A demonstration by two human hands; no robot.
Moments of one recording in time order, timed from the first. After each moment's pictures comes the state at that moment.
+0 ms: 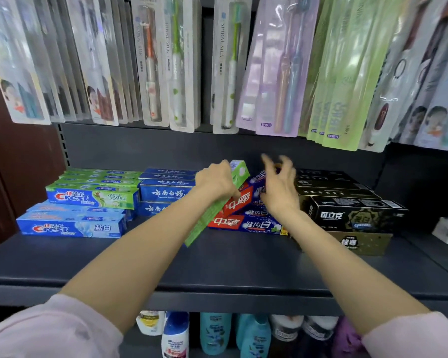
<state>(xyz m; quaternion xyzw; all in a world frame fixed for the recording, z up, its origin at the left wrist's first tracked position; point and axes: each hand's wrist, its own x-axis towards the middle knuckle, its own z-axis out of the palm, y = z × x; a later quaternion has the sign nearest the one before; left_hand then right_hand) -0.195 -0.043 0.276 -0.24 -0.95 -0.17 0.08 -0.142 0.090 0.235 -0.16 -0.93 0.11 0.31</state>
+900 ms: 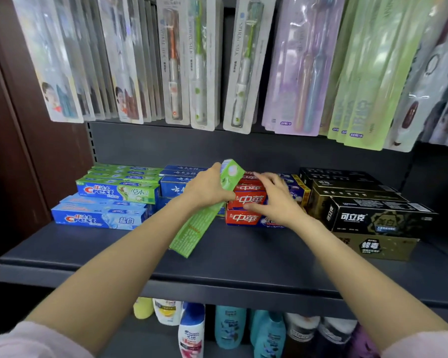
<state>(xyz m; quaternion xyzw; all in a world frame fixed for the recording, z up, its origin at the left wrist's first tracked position) -0.208 -0.099 0.253 -0.26 -0.91 -0.30 0.04 -0.148 0.076 0.221 -0.03 -0.95 0.23 0.19</state>
